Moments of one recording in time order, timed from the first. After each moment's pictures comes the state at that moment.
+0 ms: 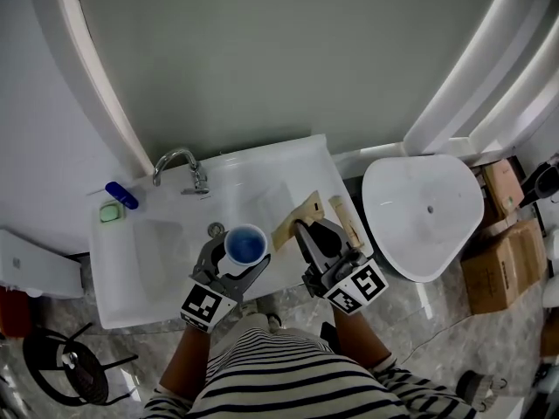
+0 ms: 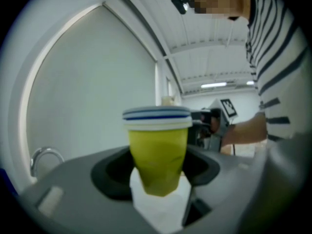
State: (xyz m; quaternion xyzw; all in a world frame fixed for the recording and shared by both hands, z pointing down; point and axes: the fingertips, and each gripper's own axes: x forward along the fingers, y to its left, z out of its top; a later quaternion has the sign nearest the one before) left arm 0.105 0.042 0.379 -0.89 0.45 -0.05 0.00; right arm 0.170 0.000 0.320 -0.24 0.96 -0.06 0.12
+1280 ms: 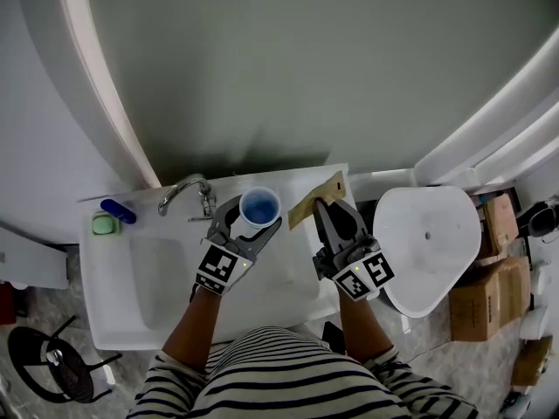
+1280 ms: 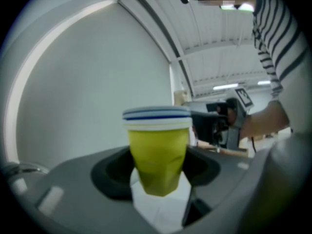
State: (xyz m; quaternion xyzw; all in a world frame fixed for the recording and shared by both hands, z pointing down) left arm 0.021 -0.141 0.401 -0.87 0.50 -0.02 0.01; right arm 0.099 -0.157 0.322 -0.27 0.96 -0.03 0.09
